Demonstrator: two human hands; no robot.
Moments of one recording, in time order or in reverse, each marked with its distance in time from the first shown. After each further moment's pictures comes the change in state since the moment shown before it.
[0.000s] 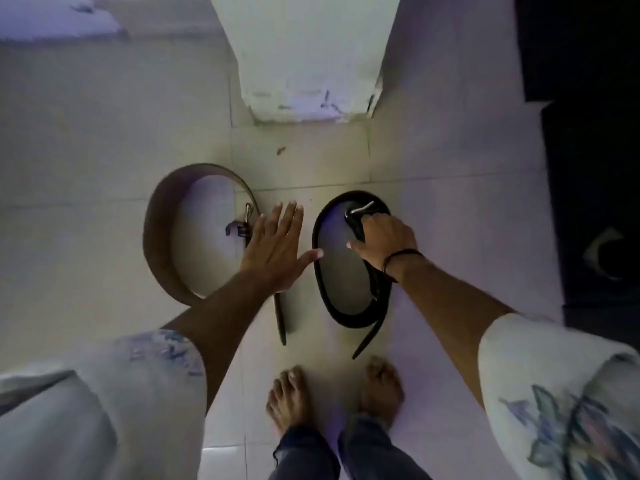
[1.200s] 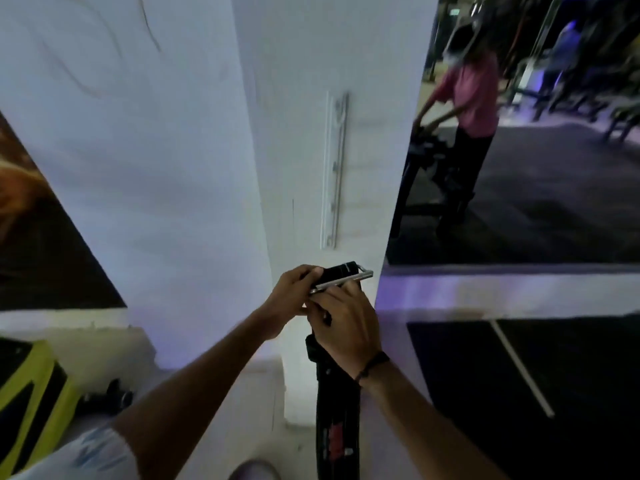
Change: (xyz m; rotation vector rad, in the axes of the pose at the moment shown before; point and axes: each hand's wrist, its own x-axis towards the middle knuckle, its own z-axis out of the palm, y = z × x) left_hand -0.335 0.093 -0.746 -1.248 0.458 0.214; right_hand -0.387 -0.222 -0.649 0.233 1.281 -0.612
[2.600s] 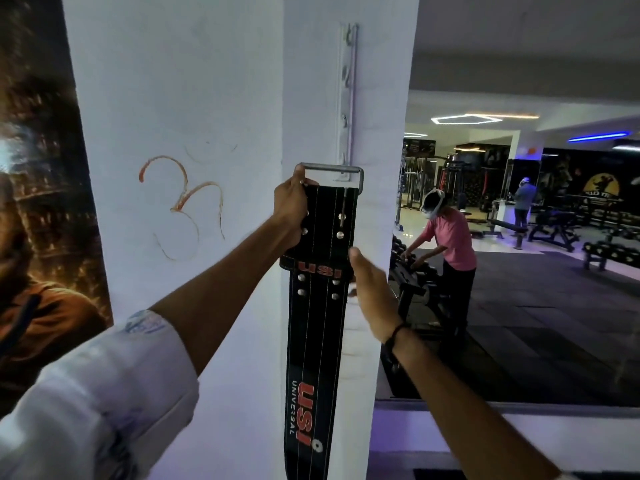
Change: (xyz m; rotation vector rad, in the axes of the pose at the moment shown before) left_hand -0.075 0.412 -0.076 -0.311 0.398 0.539; right_hand 0.222 -0.107 -0.224 0.794 0.035 0.287
